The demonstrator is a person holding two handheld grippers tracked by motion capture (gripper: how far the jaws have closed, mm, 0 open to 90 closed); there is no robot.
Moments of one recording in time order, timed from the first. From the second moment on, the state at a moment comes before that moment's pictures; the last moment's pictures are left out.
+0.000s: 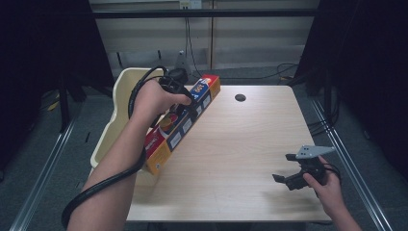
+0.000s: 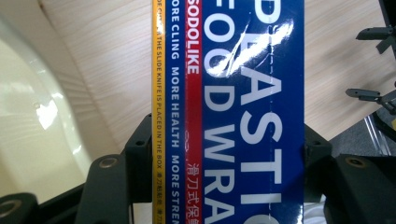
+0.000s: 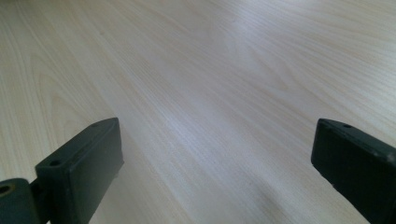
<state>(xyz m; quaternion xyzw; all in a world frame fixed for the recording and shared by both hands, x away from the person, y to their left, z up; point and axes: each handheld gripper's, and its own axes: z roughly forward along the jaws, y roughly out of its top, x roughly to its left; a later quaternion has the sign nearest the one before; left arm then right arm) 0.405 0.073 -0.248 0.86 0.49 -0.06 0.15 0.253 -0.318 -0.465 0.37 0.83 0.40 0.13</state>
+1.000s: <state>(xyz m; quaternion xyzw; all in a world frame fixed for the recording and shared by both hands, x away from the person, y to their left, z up) 0.407 0.116 -0.222 0.83 0.53 -0.04 0.15 0.252 -0.318 -0.465 0.37 0.83 0.40 0.13</state>
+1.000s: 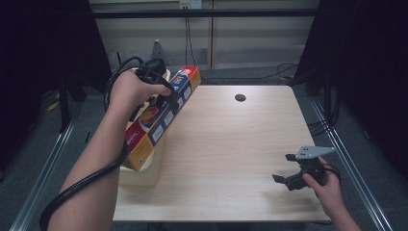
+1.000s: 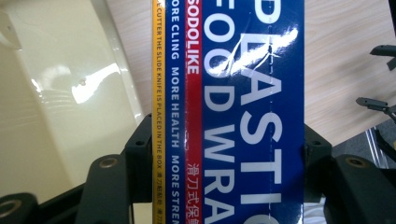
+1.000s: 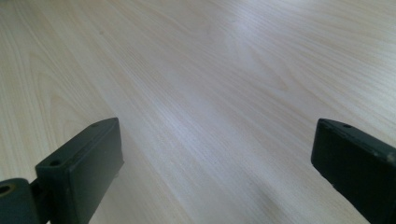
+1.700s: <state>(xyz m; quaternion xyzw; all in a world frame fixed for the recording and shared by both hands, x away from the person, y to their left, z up) 0.404 0.148 -0.208 0.80 0.57 -0.02 0.15 0.253 -0.317 -0.466 0.37 0.83 0.40 0.14</state>
